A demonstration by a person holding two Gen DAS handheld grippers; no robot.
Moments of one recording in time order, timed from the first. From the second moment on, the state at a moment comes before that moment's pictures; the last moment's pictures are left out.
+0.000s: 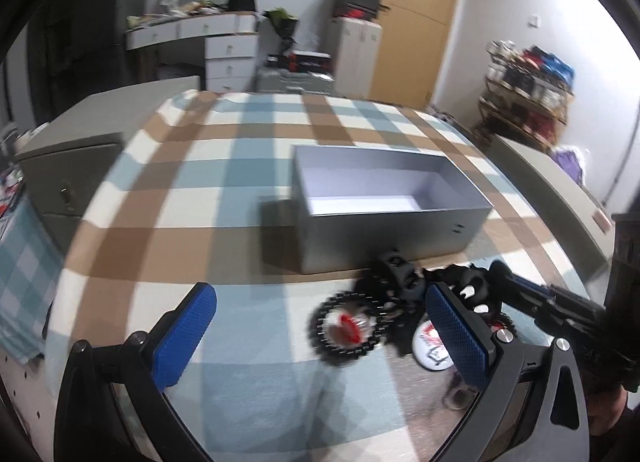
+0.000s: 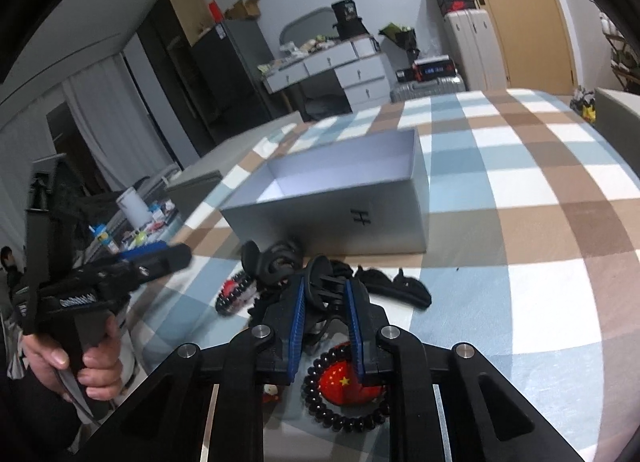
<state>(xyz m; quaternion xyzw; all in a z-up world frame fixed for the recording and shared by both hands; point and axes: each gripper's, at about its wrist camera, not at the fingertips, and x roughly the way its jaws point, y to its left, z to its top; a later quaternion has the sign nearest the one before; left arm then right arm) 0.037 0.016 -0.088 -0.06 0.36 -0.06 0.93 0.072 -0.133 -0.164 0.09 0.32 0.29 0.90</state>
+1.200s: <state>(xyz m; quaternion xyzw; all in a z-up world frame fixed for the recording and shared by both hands) 0.071 -0.021 -0.092 -0.04 0.44 -0.17 0.88 0.050 -0.169 -0.151 0.14 0.28 0.29 0.90</state>
